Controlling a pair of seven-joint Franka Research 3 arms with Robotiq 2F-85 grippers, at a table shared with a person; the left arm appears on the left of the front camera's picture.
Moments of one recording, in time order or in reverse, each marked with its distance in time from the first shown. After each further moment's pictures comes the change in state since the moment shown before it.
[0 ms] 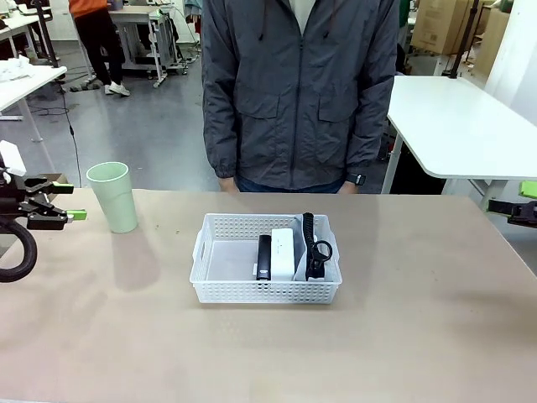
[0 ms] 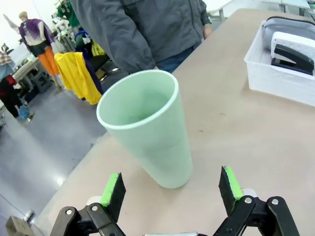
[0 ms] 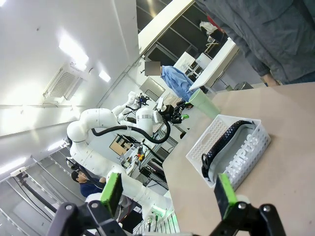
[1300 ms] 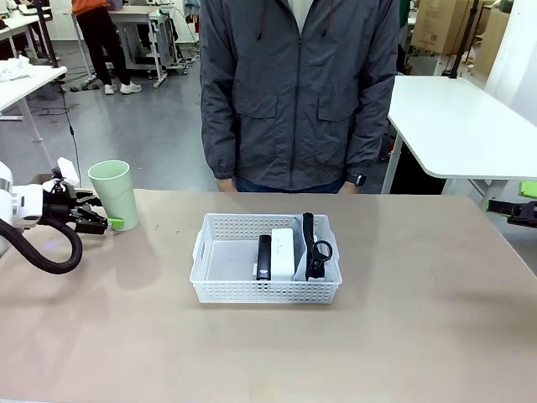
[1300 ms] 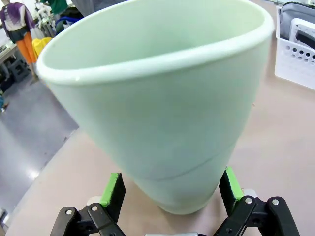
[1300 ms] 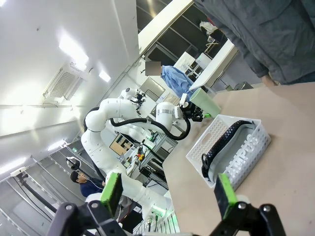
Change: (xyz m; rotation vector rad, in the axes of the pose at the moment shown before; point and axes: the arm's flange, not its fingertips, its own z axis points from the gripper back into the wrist) left arm -0.053 0.035 -0.107 -0.112 0.027 0.088; right arm 0.000 0.000 0.000 0.000 0.000 0.000
